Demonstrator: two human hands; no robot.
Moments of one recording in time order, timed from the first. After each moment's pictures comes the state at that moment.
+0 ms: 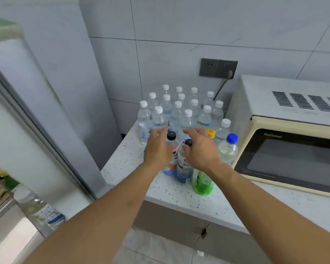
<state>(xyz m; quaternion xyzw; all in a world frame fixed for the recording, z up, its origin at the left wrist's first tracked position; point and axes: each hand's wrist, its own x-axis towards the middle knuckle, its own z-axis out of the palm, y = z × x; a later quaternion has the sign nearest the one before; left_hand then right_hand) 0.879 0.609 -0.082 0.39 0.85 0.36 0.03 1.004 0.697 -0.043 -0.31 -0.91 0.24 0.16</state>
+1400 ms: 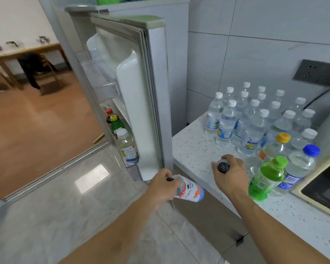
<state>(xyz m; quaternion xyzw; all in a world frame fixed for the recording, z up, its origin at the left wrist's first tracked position) 0.968 0.403 -0.132 0.01 0.84 0.49 0.21 1.018 0.617 -0.135 -0.29 -0.87 0.35 0.18</state>
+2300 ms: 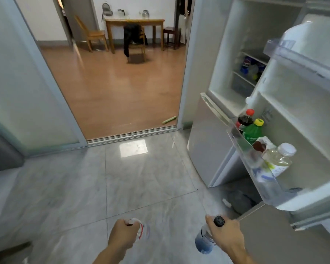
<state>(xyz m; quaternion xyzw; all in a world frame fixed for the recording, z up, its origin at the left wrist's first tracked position) 1.028 -0.095 -0.269 -0.44 0.74 0.50 0.11 0.974 0.198 -0.220 -0.23 -0.91 0.29 -0.20</state>
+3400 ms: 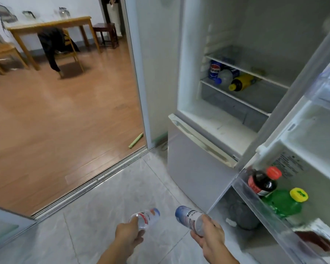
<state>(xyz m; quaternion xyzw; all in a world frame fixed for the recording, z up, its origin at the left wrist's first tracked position) 0.566 -0.126 -0.265 -0.44 0.63 0.60 0.22 0.618 0.096 -0.253 -0.59 -0.41 0.69 0.00</state>
